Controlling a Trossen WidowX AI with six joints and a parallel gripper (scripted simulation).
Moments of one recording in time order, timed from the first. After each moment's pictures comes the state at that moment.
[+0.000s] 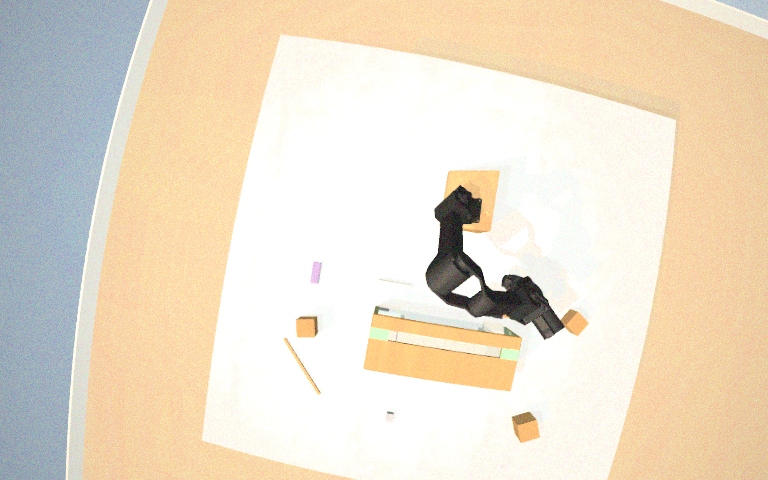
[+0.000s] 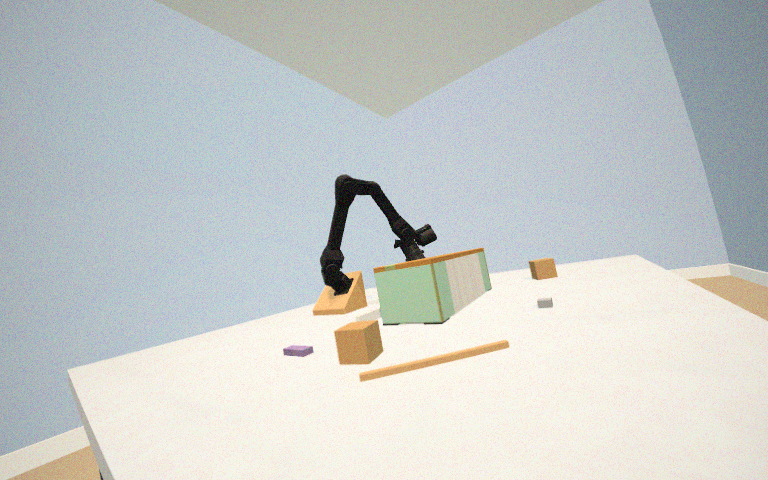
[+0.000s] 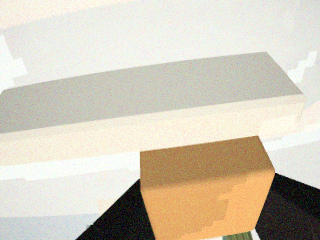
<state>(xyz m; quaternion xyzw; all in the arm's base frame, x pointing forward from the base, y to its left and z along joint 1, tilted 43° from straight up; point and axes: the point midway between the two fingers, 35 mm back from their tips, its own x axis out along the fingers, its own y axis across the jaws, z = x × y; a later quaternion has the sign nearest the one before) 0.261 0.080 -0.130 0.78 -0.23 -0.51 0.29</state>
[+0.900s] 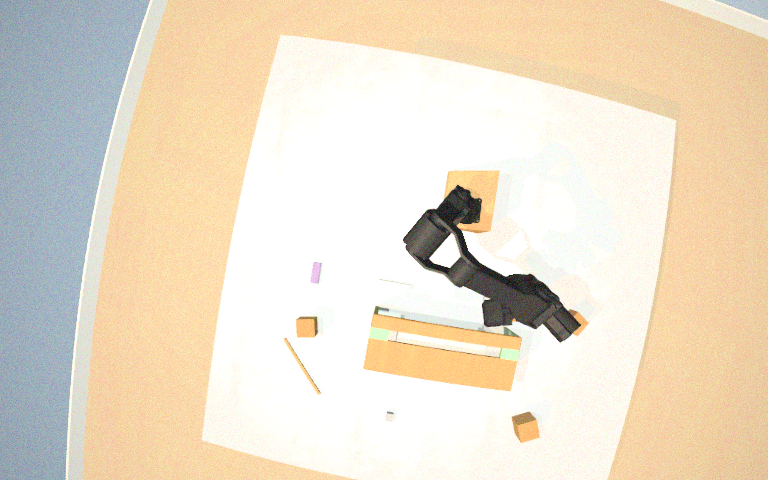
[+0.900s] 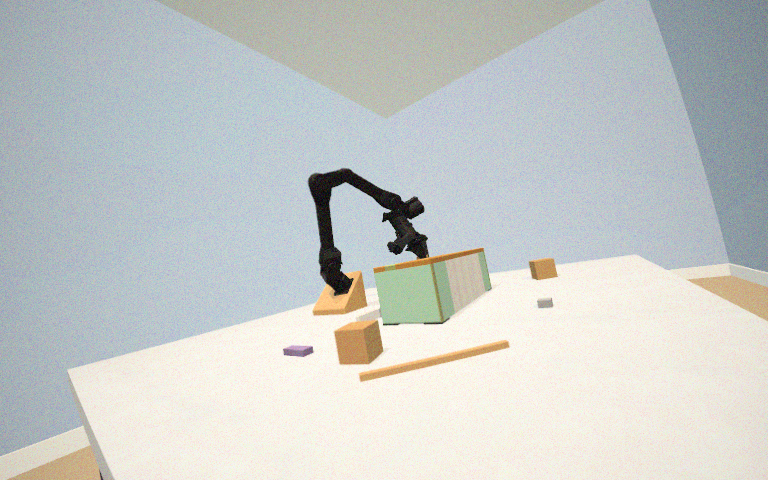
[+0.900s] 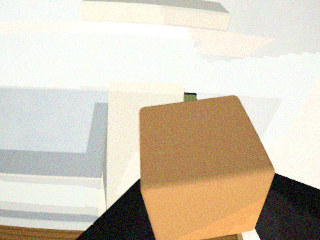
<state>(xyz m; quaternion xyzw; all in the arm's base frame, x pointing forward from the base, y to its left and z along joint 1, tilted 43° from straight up) 0.255 0.144 -0.047 0.76 -0.13 -0.54 0.34</state>
